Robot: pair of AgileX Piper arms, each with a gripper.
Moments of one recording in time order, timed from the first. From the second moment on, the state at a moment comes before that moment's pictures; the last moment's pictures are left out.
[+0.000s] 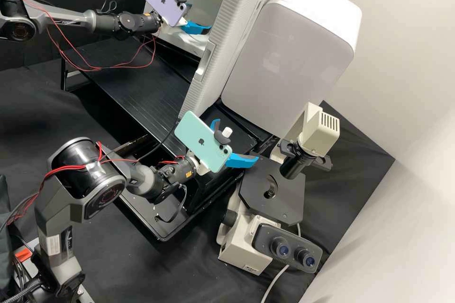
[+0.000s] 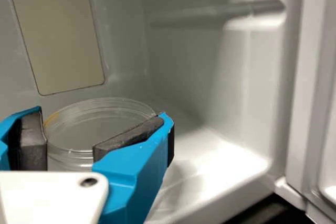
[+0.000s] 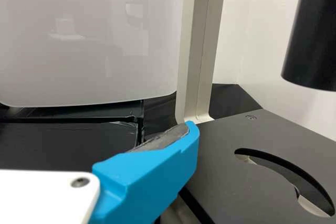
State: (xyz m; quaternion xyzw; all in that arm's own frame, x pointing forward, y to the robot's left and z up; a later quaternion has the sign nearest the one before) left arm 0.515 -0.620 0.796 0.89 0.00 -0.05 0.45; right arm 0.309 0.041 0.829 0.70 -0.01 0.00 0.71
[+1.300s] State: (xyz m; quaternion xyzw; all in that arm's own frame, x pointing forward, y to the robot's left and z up) left arm 0.458 -0.586 0.785 0.87 0.00 -0.07 0.49; right arm 0.309 0.041 0.829 0.70 -0.01 0.00 0.71
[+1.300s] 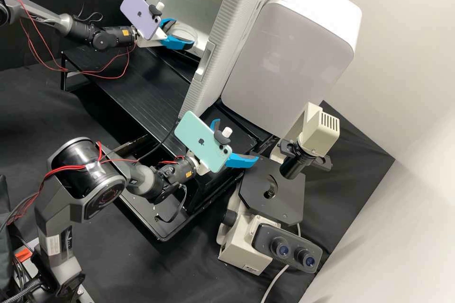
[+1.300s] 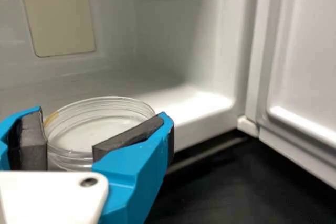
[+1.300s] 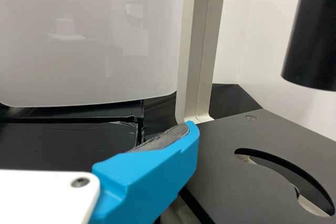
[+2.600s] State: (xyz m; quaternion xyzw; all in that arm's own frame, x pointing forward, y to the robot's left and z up) left arm 0.502 -0.611 0.808 0.87 0.02 -0.02 0.49; right arm 0.309 0.041 0.829 0.70 -0.01 0.00 0.71
